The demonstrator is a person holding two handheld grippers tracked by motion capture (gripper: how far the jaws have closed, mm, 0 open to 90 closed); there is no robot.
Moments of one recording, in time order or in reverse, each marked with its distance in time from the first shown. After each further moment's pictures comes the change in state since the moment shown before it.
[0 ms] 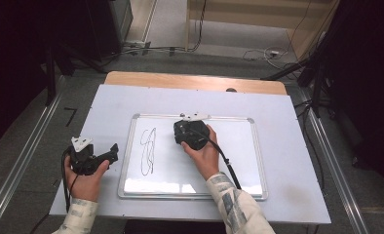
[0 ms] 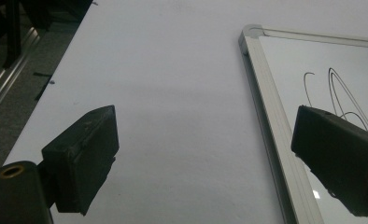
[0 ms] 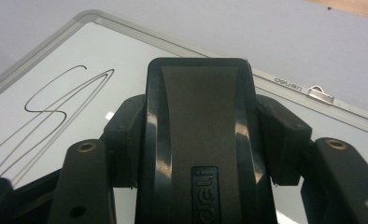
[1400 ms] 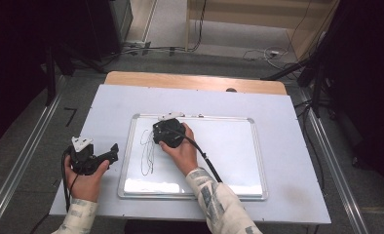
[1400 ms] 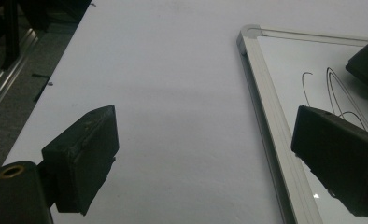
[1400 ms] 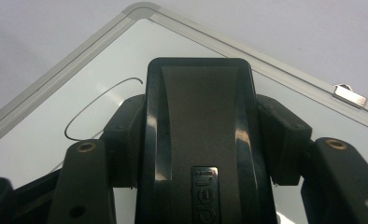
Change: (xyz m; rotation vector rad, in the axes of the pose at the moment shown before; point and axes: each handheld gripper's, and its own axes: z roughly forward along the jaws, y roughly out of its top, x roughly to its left) left arm 0.000 0.000 0.000 -0.001 -0.004 0.005; right arm 0.048 0.016 0.049 0.043 0.058 -0.075
